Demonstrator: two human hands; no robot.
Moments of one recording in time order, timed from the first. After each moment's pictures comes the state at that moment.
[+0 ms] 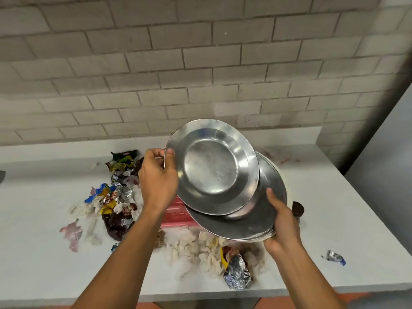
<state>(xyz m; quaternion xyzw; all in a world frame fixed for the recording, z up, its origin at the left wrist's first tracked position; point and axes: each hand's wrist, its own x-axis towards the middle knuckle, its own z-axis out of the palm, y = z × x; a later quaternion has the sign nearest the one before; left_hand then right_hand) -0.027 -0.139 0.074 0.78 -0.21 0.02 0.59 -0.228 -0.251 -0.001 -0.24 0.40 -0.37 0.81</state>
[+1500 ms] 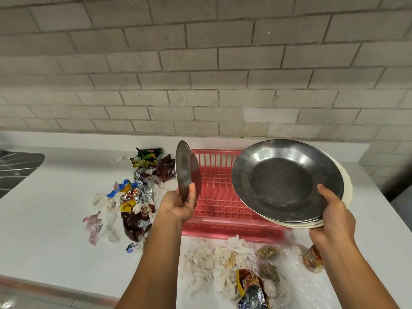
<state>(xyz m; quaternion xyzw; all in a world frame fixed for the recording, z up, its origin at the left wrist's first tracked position) 0.052 -0.152 -0.006 0.22 0.32 -0.41 0.82 -0.198 -0.339 0.022 -0.28 0.47 -0.45 0.71</state>
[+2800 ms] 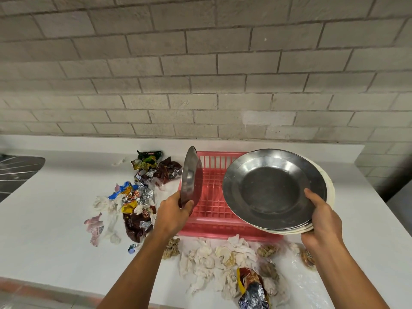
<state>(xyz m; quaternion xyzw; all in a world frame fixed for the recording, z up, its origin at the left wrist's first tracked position) 0.046 -0.113 -0.043 0.89 -0.28 -0.09 0.35 -0.199 -0.327 0.010 -0.30 0.48 -0.40 0.72</state>
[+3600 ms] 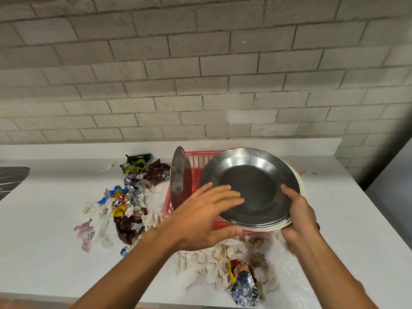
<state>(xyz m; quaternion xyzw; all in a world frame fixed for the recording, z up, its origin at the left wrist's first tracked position) -0.050 -0.127 0.062 0.72 -0.68 -0.04 0.12 -0.206 -0.306 0.014 -0.31 0.47 -0.33 0.75</state>
